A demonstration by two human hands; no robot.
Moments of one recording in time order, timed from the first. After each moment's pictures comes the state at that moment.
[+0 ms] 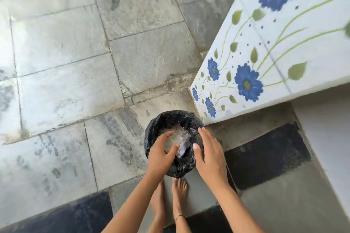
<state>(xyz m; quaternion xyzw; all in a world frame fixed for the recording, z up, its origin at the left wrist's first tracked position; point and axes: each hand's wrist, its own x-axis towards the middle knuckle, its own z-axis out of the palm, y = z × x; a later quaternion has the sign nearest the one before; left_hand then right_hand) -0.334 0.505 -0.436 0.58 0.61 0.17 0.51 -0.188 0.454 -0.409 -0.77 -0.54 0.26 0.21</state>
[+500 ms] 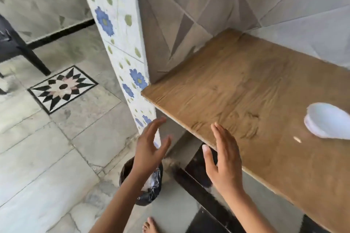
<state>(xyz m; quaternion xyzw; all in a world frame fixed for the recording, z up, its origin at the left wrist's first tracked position) -0.241 0.384 -0.027 0.82 0.24 0.30 0.42 -0.124 0.219 -0.030 -0.80 -0.43 -0.13 0.40</state>
